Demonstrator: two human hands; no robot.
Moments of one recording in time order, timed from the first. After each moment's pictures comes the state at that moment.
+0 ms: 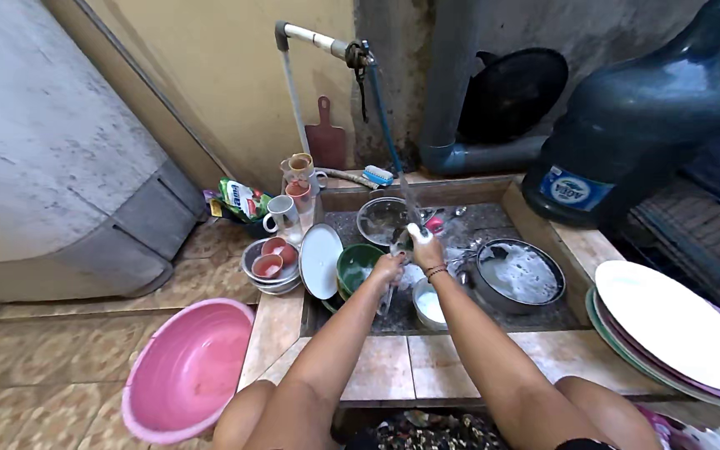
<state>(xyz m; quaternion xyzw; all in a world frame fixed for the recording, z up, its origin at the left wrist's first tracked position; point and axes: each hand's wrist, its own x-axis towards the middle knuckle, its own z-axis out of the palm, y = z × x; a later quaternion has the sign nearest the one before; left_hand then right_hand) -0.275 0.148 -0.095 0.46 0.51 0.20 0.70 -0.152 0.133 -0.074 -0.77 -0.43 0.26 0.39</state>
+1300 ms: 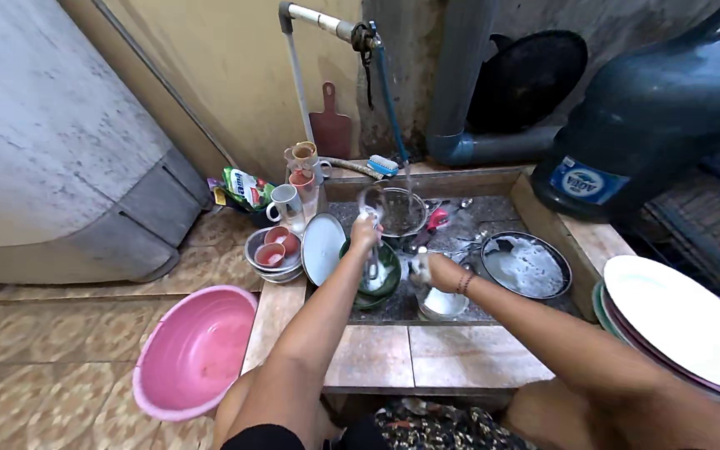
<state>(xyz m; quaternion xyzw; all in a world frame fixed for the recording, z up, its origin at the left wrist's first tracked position) -0.305 0.193 -0.063 0.47 0.53 0.37 0.60 -0.126 0.079 -0.059 -0.60 -0.73 0.33 0.06</state>
